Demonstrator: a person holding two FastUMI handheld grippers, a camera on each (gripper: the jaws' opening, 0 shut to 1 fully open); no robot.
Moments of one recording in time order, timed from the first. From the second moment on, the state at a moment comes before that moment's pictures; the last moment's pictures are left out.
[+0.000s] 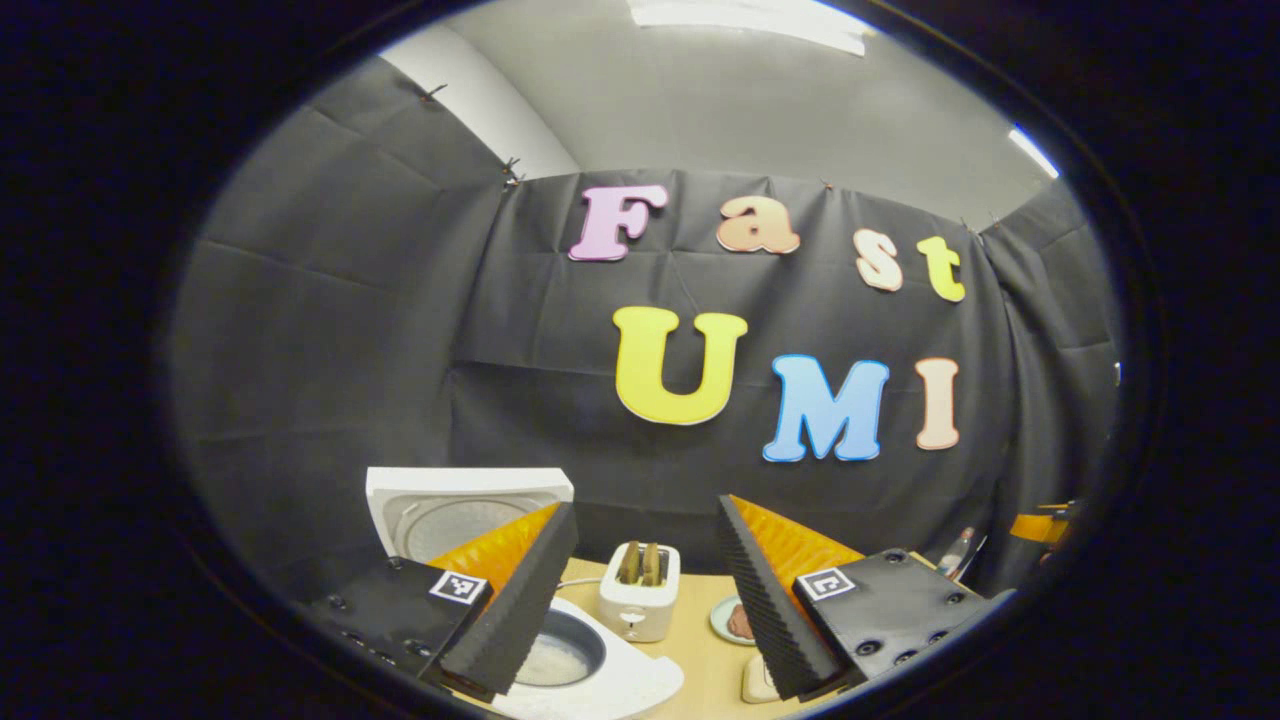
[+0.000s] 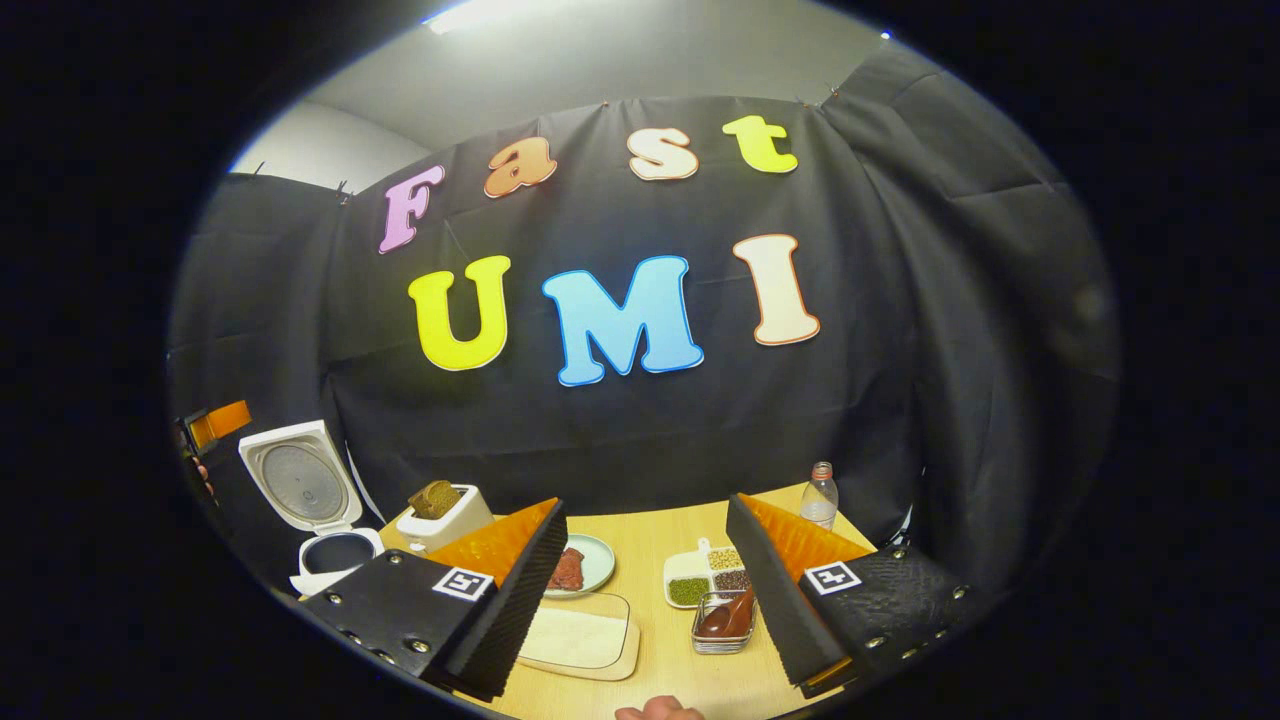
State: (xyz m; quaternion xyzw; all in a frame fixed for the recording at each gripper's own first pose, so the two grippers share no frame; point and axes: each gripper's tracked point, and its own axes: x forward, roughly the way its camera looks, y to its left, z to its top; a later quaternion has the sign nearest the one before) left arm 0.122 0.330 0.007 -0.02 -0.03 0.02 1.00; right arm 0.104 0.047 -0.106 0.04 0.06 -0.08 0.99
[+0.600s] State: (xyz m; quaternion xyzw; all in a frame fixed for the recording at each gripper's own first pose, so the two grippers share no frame) left arm 0.240 0.471 0.030 0.01 -0.01 0.12 0.99; right arm 0.105 0.042 -0.115 0.02 0.09 -0.10 0.99
